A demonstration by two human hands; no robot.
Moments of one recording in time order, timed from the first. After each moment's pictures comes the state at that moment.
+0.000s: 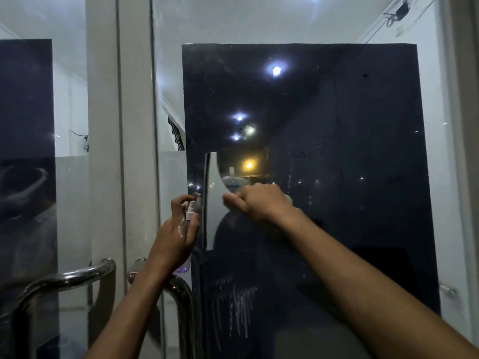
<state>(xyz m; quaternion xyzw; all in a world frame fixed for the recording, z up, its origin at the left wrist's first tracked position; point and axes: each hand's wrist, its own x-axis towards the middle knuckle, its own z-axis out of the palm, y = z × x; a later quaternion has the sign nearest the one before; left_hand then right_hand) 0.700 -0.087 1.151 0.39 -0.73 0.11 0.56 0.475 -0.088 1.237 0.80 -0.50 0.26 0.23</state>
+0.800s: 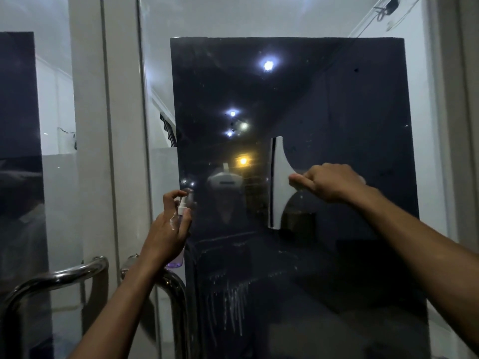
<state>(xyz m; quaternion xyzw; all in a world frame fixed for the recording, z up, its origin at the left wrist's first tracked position) 0.701 -0.091 1.153 0.40 -0.73 0.11 0.55 0.324 -0.074 1.255 0.71 -0.61 0.24 0.26</state>
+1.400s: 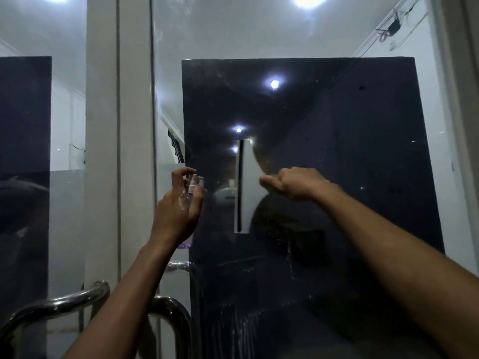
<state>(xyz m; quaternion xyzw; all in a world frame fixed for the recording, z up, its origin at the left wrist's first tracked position) 0.687 -0.093 1.231 0.33 -0.70 0.19 0.61 0.399 -0.117 1.307 0.73 -0.59 0.23 0.23</state>
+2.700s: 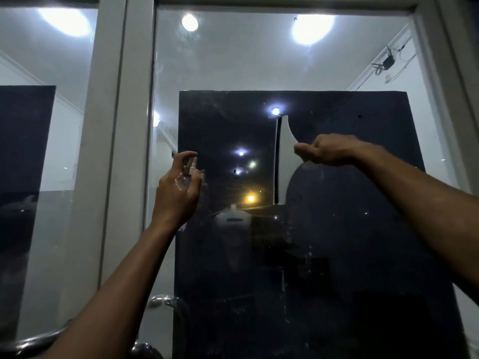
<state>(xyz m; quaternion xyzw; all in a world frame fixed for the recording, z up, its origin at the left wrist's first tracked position) 0.656 -0.098 1.314 0.29 -0.65 0.20 0.68 0.306 -0.094 1.434 0.71 -0.60 0.26 0.26</state>
